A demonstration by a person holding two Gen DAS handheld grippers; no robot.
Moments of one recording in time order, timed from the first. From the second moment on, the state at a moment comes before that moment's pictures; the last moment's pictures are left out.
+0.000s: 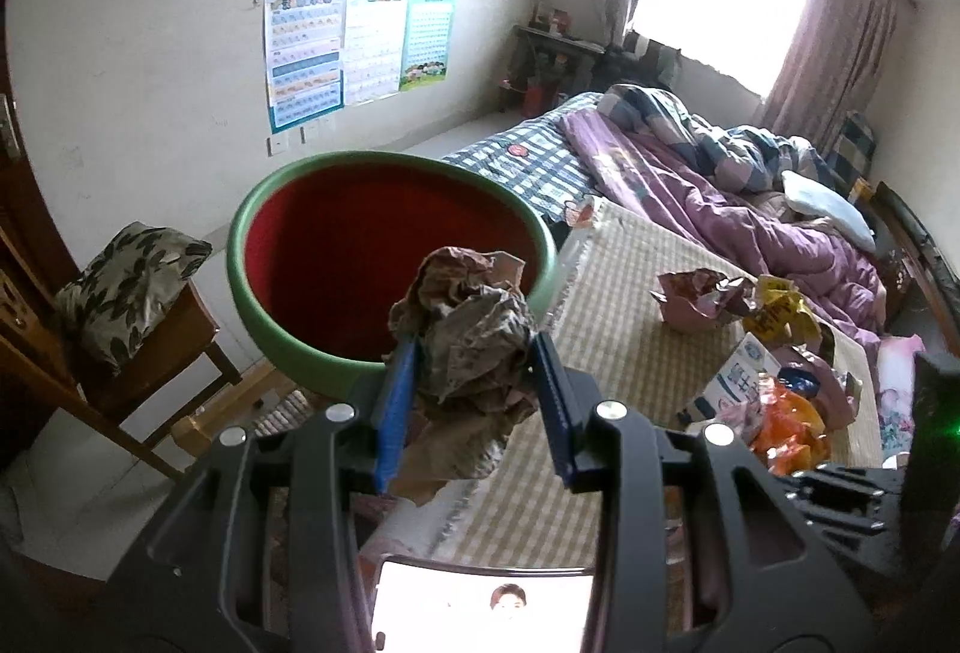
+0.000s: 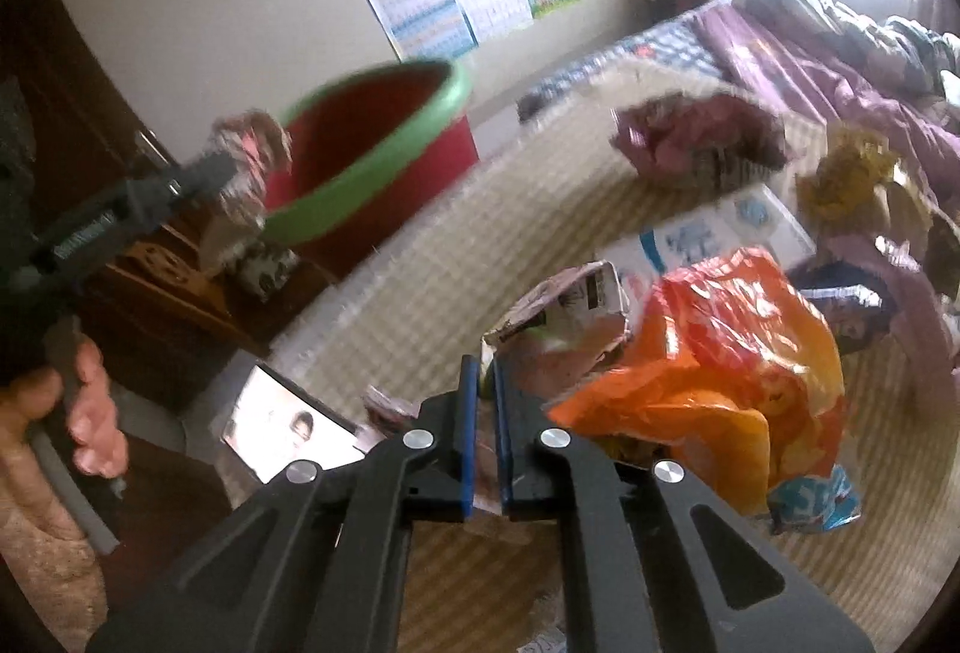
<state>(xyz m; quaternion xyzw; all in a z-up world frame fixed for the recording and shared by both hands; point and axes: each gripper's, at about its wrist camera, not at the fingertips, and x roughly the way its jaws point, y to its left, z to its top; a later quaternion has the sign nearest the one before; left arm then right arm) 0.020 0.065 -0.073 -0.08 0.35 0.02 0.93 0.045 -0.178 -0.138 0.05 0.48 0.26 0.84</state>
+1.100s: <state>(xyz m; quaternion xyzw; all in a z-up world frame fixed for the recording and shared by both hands) 0.119 0.147 -0.113 -0.06 0.41 -0.07 0.91 0.127 -0.053 -0.086 0.08 0.40 0.27 0.87</state>
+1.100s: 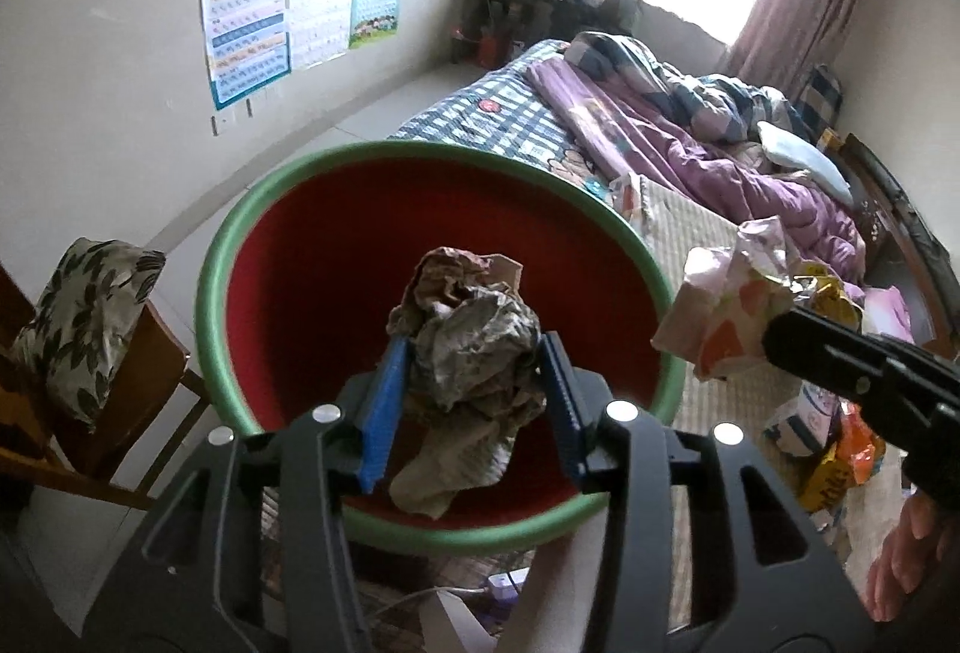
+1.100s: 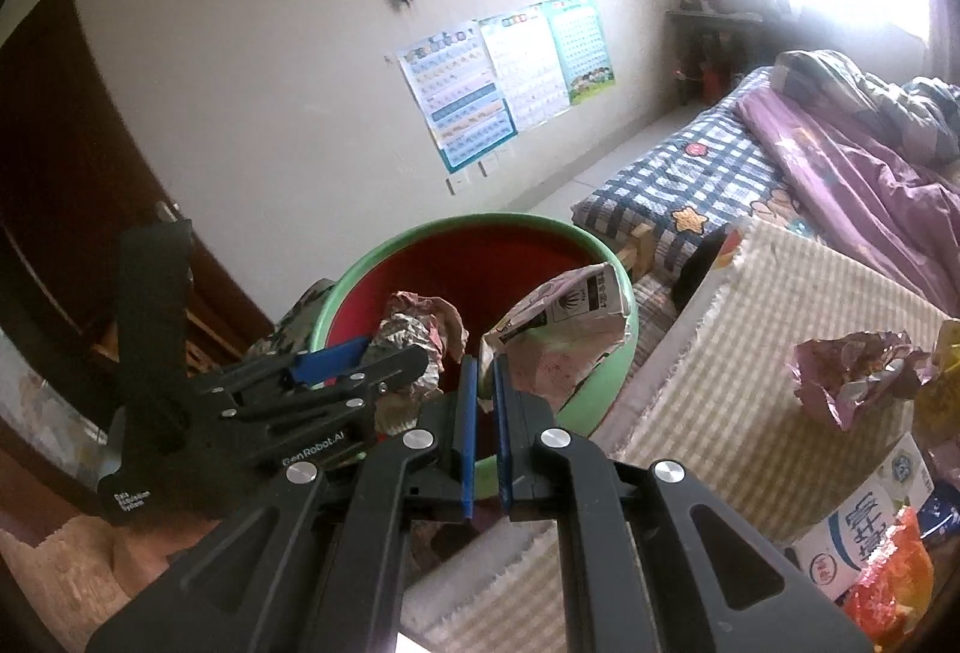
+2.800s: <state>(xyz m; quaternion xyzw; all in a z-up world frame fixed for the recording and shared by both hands) 0.112 0.190 -0.083 -0.10 0.37 -0.03 0.92 0.145 -0.050 -0.078 0.10 0.41 0.27 0.87</state>
